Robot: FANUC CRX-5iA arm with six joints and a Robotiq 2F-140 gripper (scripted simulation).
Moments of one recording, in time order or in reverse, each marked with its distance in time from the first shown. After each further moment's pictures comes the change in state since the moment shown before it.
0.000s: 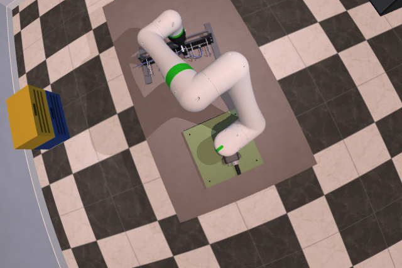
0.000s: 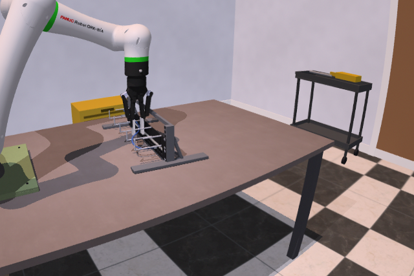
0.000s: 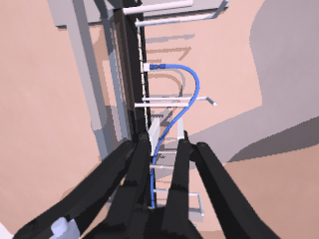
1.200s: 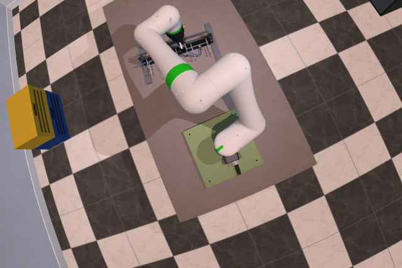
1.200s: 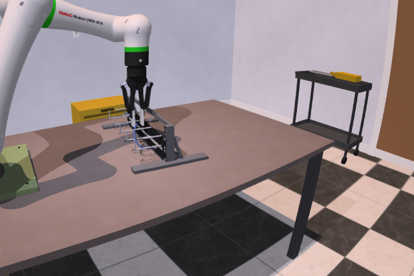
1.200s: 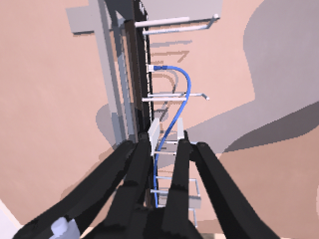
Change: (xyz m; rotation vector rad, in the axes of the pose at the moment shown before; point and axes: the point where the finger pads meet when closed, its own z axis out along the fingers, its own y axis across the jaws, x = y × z) arm 0.000 0.000 -0.037 -0.001 0.001 0.000
